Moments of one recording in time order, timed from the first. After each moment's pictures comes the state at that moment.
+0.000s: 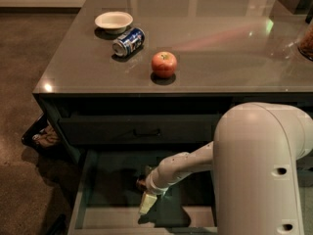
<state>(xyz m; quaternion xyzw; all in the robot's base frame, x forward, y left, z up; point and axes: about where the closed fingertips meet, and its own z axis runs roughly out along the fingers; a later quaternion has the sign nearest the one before) 0.499 0.044 0.374 -0.64 0.72 0.15 0.20</state>
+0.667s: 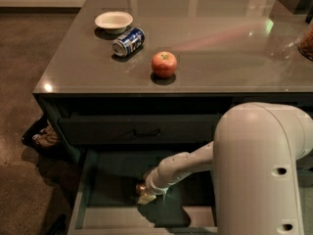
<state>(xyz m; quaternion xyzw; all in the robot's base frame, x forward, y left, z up) 0.499 0.044 0.374 -0.64 0.72 0.15 0.20</state>
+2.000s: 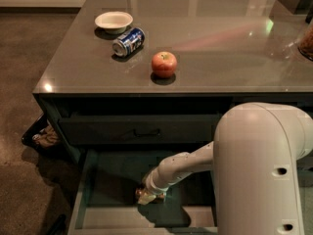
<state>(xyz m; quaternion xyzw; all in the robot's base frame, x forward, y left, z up) 0.499 0.045 0.374 -0.64 0.72 0.15 0.20</state>
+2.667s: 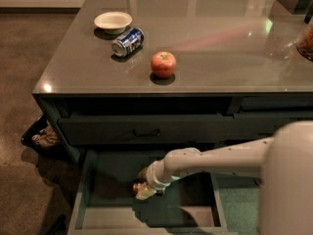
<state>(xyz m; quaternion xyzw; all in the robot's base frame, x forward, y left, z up) 0.499 0.053 0.425 -0.66 0.68 0.18 0.25</state>
